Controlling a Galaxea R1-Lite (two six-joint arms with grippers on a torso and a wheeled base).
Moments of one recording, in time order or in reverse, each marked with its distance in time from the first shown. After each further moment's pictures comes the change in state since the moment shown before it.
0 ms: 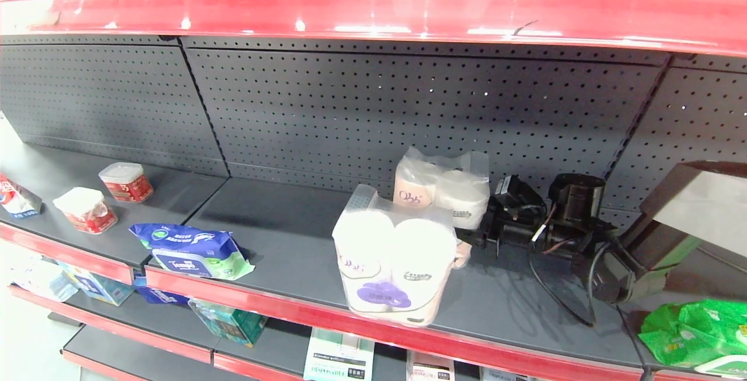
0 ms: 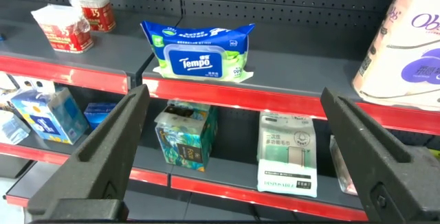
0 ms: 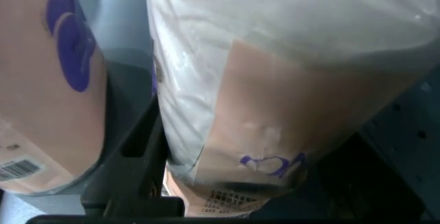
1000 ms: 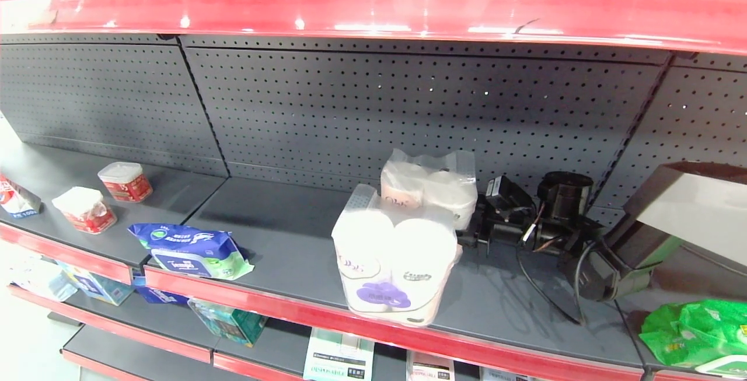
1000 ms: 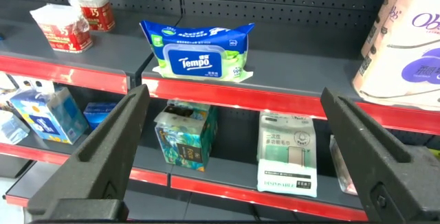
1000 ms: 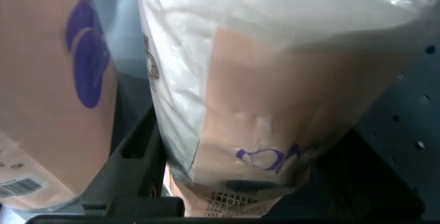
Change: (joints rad) left arm 0.000 0.000 0.000 0.000 0.000 0.000; right arm 0.051 0.027 -0.043 -0.034 0.067 -0.002
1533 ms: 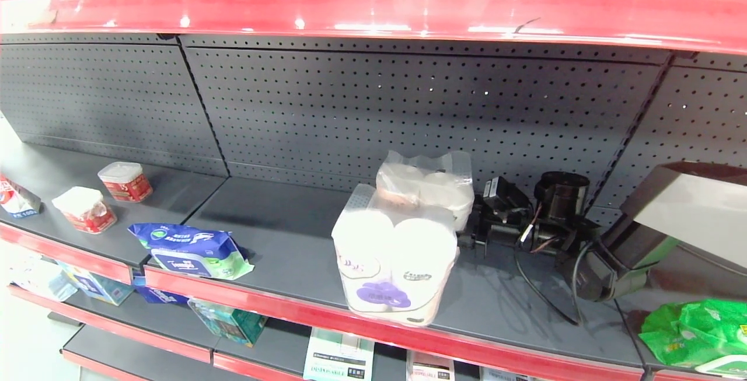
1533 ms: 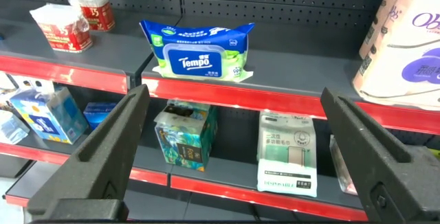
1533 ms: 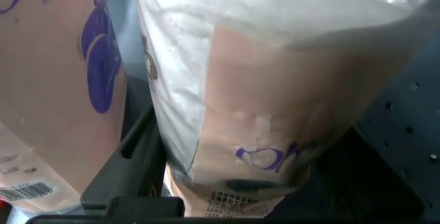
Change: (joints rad) left arm 0.000 0.000 0.000 0.000 0.000 0.000; right arm 0.013 0.001 -0.005 0.000 0.009 0.001
